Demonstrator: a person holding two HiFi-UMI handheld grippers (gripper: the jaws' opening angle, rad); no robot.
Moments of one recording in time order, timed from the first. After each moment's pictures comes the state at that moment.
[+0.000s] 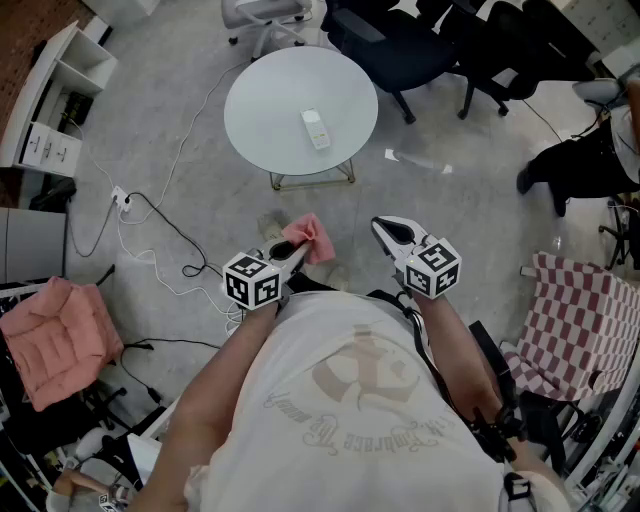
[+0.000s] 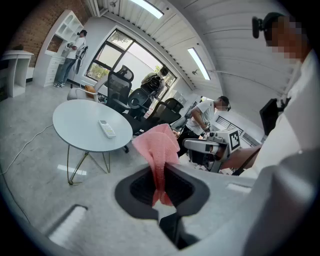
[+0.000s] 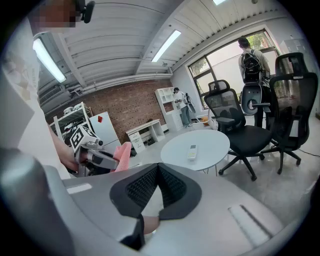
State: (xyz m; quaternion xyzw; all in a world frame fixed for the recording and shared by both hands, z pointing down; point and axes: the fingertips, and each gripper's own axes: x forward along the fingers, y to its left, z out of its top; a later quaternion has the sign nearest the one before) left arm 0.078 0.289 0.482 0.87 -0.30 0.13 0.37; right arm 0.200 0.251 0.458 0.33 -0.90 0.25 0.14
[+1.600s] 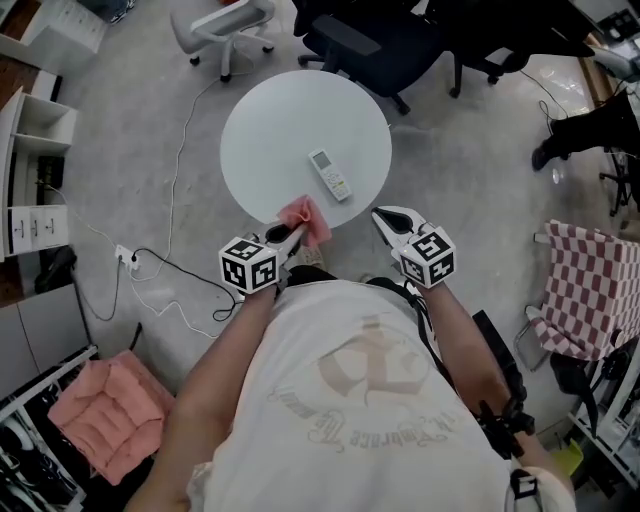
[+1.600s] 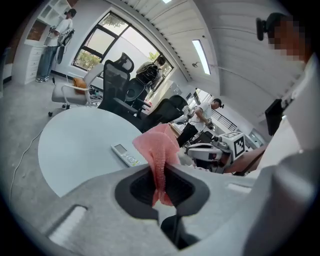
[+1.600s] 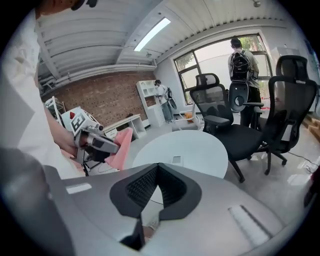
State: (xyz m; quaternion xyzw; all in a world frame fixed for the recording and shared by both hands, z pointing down) left arm 0.008 0.060 0.496 0.88 -0.22 0.18 0.38; right arm 0.141 0.071 0.489 0.42 -0.84 0.27 0.19
